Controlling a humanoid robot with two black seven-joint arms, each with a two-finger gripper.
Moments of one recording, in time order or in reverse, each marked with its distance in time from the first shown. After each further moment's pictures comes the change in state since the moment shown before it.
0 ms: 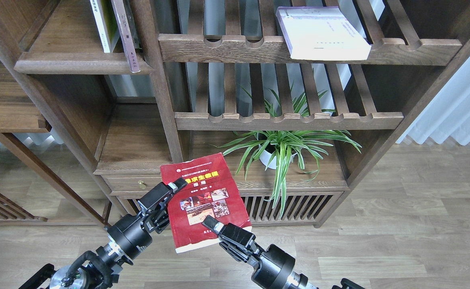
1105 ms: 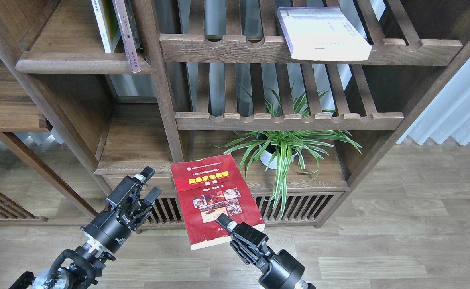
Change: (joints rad) left arm 0.053 -0.074 -0.184 0.033 0.022 0.000 0.014; right arm -0.086 0.010 0.046 0.031 -0.008 0.000 0.002
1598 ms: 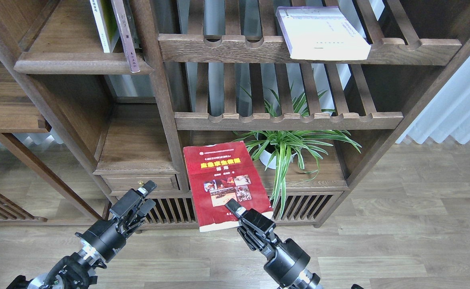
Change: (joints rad) left arm 0.008 -0.001 -0.091 0.026 0.067 0.000 0.006; right arm -0.017 -0.005 0.063 0.006 0.003 0.000 0.050
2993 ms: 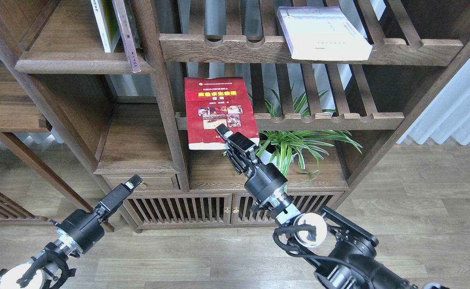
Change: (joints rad) left arm 0.024 0.011 -0.196 -0.065 0.449 0.000 0.010; right arm 0.425 0.083 0.009 -0.224 0.121 -0.017 0.136
